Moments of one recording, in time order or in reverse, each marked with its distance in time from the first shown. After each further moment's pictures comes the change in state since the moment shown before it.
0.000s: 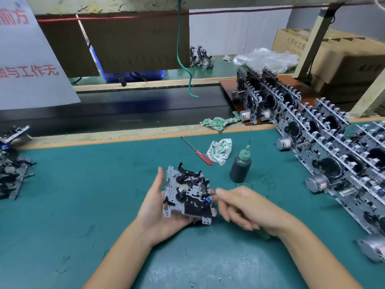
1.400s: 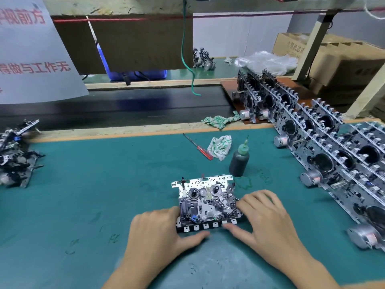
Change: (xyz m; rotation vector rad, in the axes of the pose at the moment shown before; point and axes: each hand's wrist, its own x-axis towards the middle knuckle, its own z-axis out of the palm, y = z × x) left_hand -0.057 -0.043 0.001 2.149 0.622 0.982; right_hand -0.046 0.038 0.024 -1.275 0.724 -0.422
